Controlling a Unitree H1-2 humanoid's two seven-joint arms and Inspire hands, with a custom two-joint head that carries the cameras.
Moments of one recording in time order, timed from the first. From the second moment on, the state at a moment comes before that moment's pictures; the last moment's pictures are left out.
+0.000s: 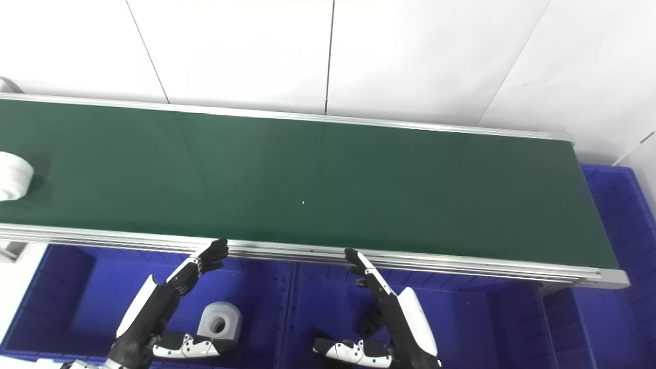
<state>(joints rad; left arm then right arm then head) 0.45 0.26 -0.30 -0.16 0.14 -0.43 -0.09 0.57 -0.16 0.24 -0.31 -0.42 -0.24 0.03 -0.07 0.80</state>
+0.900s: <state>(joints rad) 0.45 0.26 -0.30 -0.18 0.11 -0.43 -0.10 0.58 -0.15 0.24 -0.32 -0.44 -0.23 0.06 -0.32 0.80</state>
